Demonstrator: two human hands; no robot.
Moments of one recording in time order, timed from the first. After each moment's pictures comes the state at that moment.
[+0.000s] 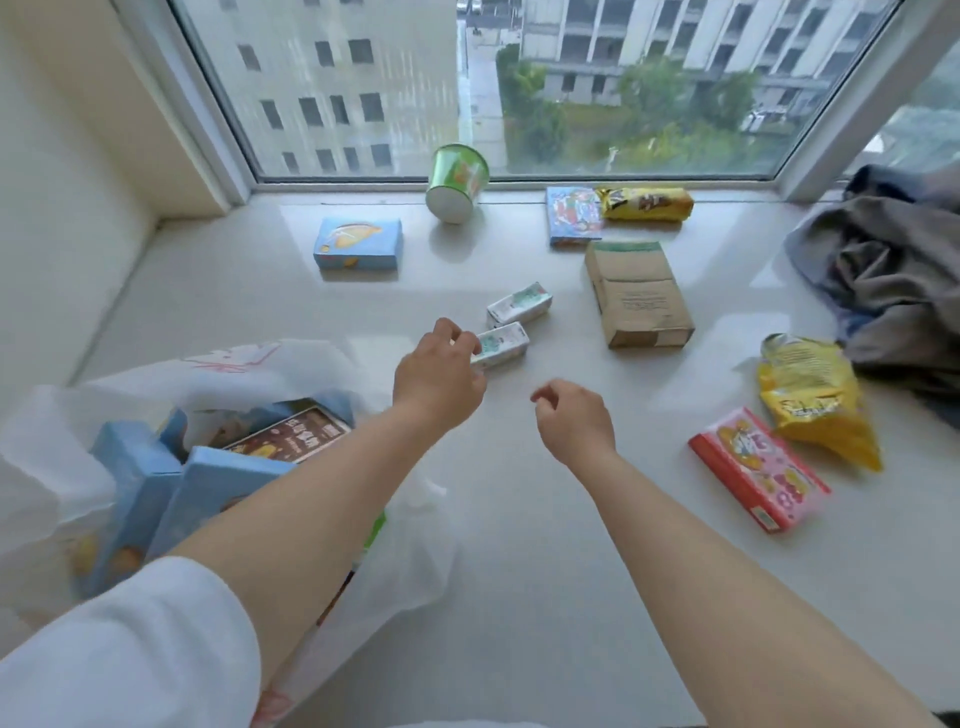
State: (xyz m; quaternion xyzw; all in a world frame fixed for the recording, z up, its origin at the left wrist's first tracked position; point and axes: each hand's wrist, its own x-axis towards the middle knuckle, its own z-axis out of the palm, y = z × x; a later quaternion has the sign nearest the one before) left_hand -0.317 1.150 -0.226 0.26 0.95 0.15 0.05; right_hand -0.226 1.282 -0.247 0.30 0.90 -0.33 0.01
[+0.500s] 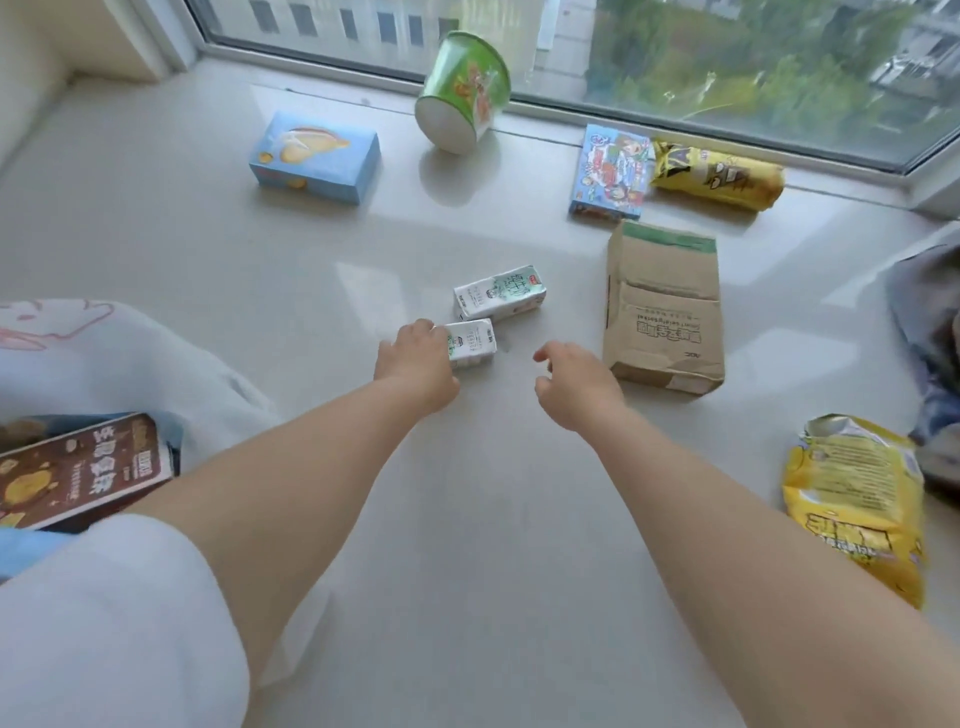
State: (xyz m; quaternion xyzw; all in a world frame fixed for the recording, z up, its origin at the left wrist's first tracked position) left_hand -0.412 1.266 -0.343 0.13 0.96 0.03 0.23; right_hand -0.354 1.436 -0.327 0.15 0.95 -0.20 0.21
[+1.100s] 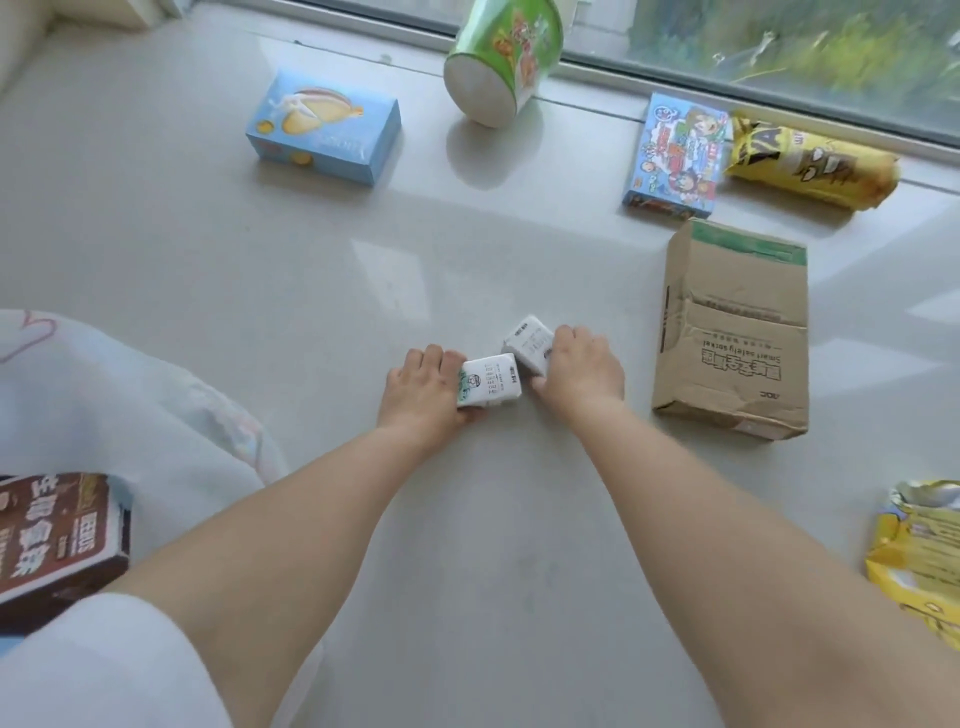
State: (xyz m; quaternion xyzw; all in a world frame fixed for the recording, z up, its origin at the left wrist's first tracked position) left_hand -0.432 1.254 -0.418 0.14 0.97 0.07 0.19; right_hand -0.431 1.426 -0.396 0.12 0.97 -0.08 0.21
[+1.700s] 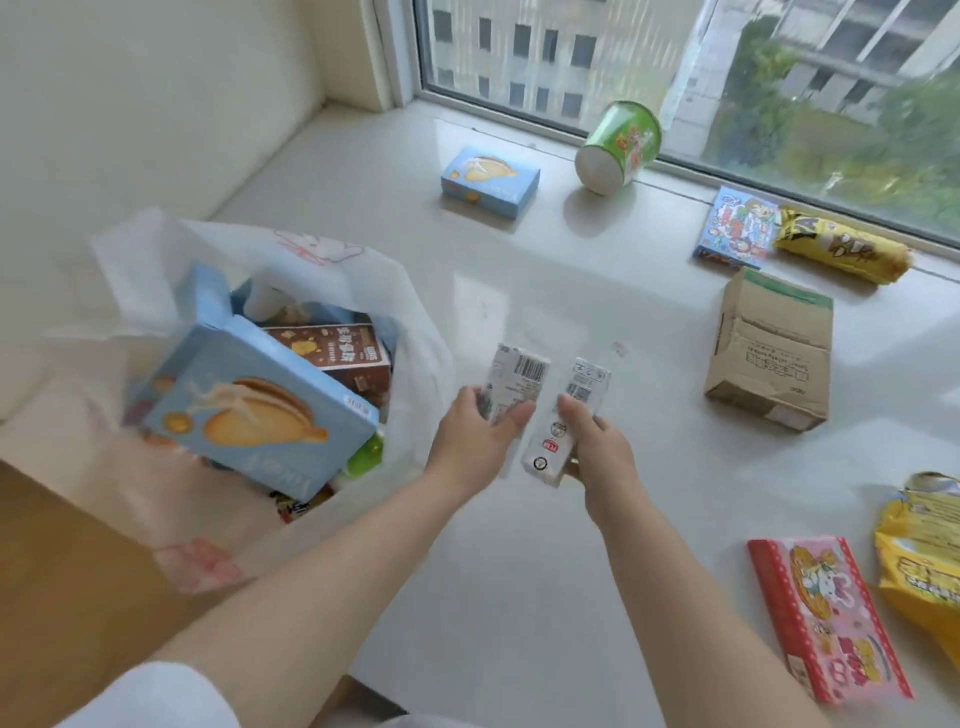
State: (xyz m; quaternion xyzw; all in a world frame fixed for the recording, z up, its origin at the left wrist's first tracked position) left_hand -0.245 1.163 -0.282 -0.16 0.82 0.53 0.15; right_hand -0.238 1.301 -0.284 0.32 0.63 -0.69 0.16
